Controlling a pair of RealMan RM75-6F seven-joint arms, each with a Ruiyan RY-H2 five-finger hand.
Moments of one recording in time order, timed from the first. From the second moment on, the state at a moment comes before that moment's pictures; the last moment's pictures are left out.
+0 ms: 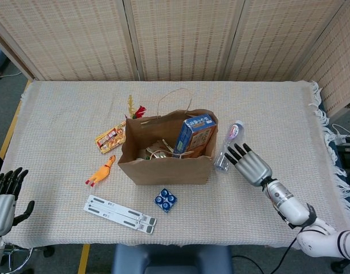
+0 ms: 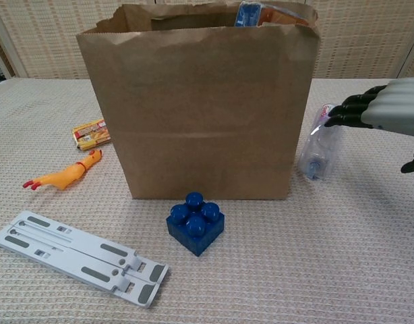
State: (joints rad) left arm -0.08 -1.15 -0.06 -1.59 1.47 1.51 0.09; right arm 0.75 -1.21 -0.07 -1.56 -1.23 0.90 -0.76
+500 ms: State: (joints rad) left arm -0.08 -1.14 -0.05 -1.59 1.48 1.50 0.07; right arm 0.84 -1.44 0.01 -1.44 -0.94 0.87 -0.99
